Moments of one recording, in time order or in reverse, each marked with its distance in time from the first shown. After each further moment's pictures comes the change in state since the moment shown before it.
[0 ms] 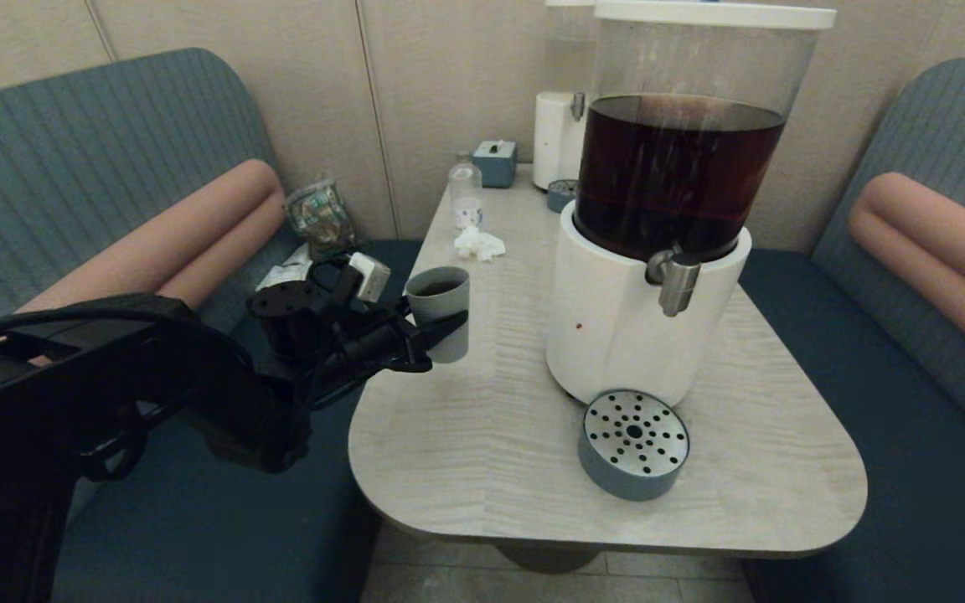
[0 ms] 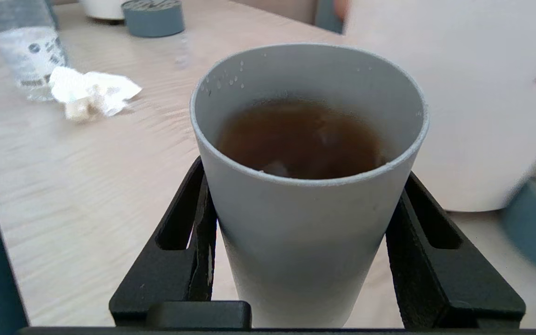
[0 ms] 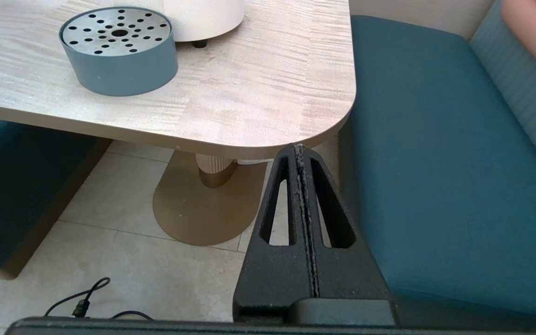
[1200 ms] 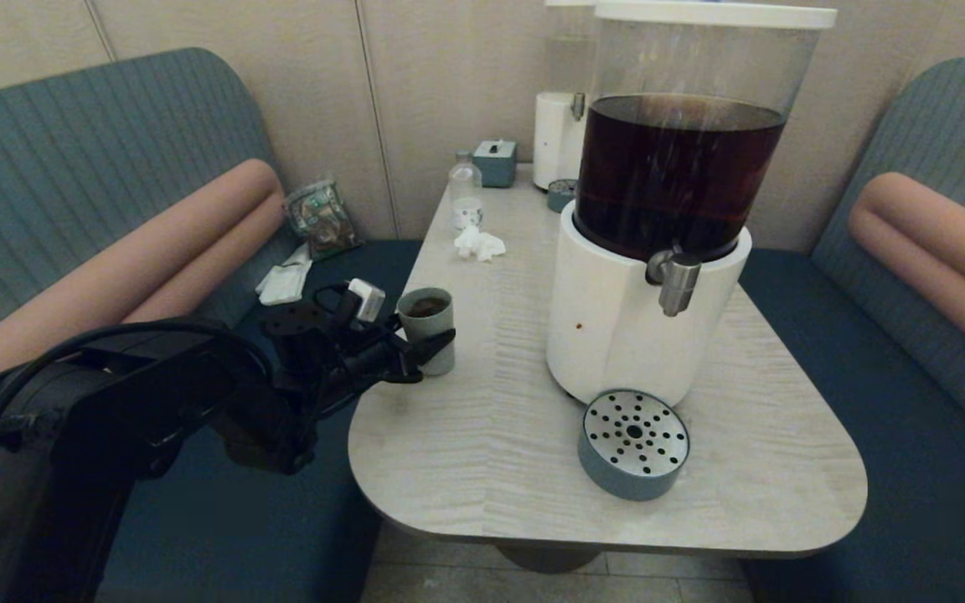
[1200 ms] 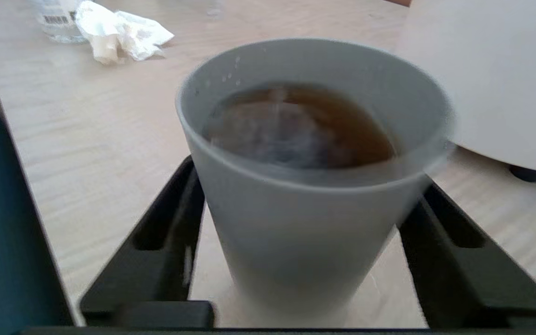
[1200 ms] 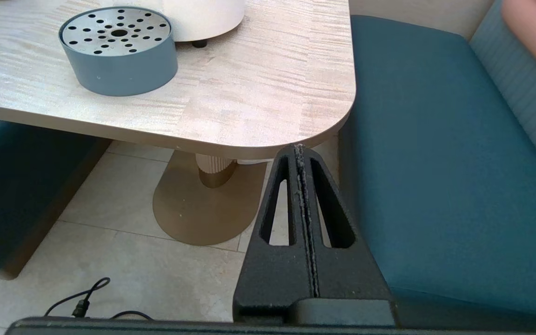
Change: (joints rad) left arm 0.057 0.156 -0.092 -0.017 0.000 -0.004; right arm 0.000 0.000 0.000 0.000 0.000 0.000
